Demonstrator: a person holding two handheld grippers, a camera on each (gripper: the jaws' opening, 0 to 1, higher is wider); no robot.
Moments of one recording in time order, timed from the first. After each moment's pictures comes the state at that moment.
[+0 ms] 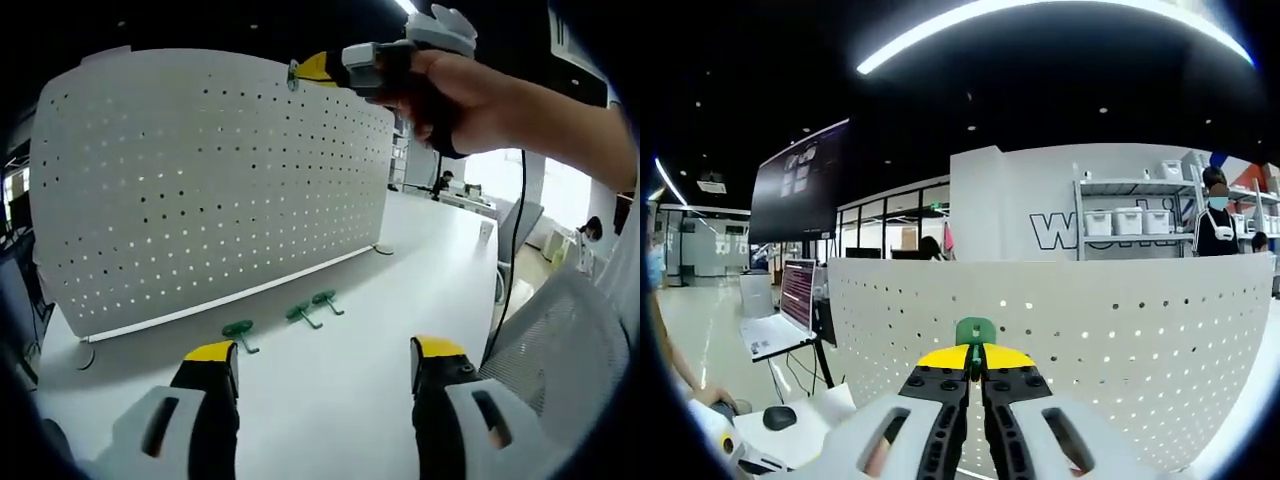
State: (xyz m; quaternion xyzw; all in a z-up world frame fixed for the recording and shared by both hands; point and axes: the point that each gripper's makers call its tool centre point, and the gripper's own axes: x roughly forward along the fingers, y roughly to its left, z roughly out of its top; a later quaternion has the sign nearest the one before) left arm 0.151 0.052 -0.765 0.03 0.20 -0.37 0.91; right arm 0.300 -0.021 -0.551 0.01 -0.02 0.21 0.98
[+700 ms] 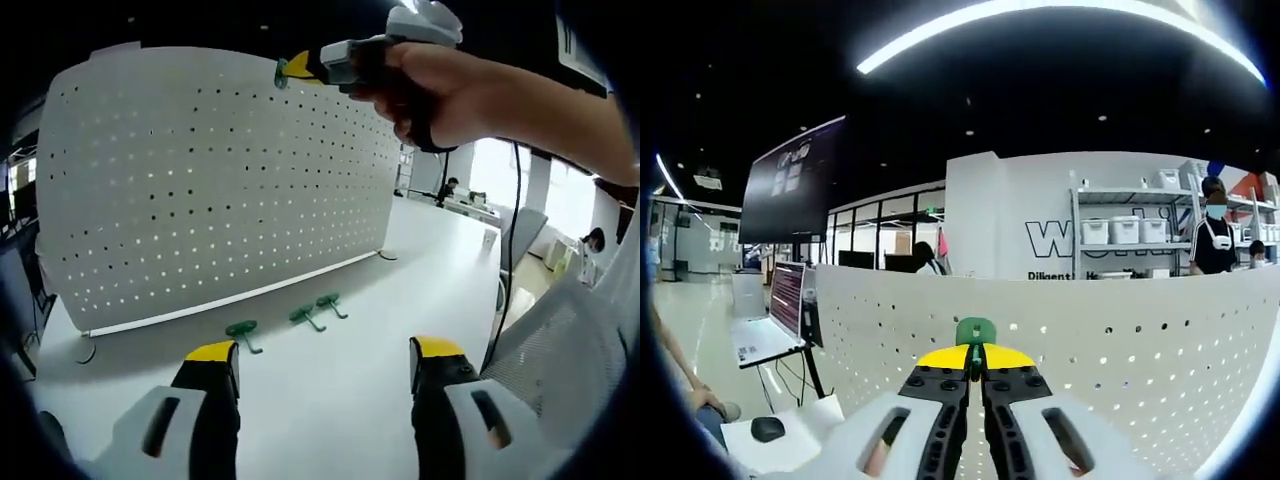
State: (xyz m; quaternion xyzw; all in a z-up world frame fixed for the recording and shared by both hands) left arm 0.154 0.056 -0.763 0.01 0.20 -0.37 0.91; right arm 0.324 -0.007 -0.538 0.00 -0.04 0.19 0.98
